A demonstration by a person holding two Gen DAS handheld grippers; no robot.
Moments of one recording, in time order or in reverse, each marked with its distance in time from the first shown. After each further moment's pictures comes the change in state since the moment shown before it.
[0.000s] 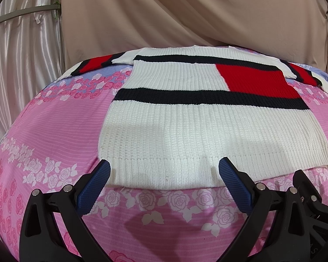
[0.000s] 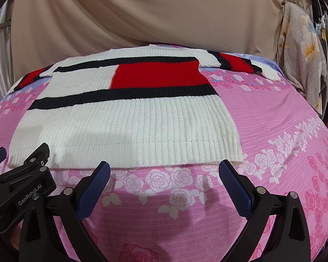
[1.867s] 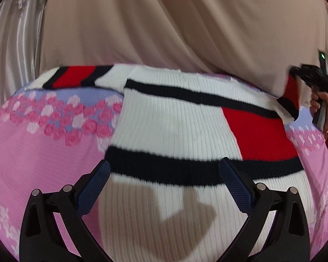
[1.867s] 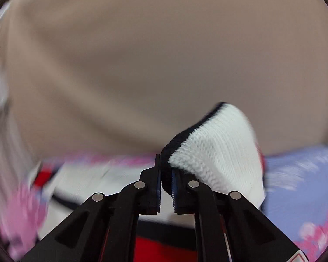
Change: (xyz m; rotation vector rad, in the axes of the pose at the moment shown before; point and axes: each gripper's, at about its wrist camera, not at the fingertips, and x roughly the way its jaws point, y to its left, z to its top) left arm 0.064 0.060 0.106 -0.107 -0.039 -0.216; right arm 0.182 0.001 0.307 -0.223 -0.173 0.493
